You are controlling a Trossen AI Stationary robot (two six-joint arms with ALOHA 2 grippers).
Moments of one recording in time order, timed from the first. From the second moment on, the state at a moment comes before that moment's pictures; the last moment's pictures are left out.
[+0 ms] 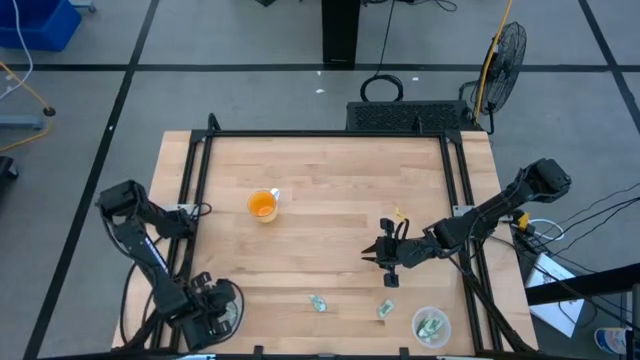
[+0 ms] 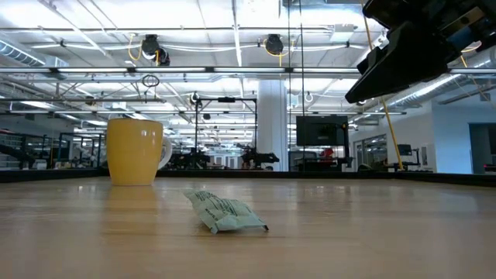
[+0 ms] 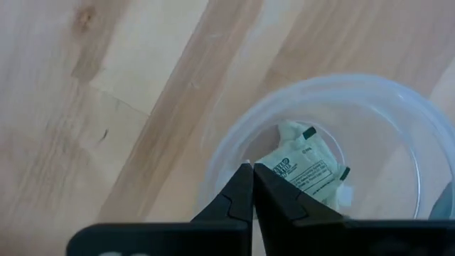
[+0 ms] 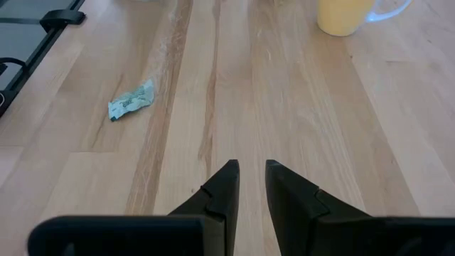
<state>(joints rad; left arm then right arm) -1.07 1.64 0.97 -0.80 -0.17 -1.58 0.46 1.32 0.59 0.09 0.36 0.27</state>
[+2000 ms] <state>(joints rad) -0.62 1.42 0.99 -0.52 -0.50 -0.68 0.63 1.38 0.65 -0.04 0.07 0.40</state>
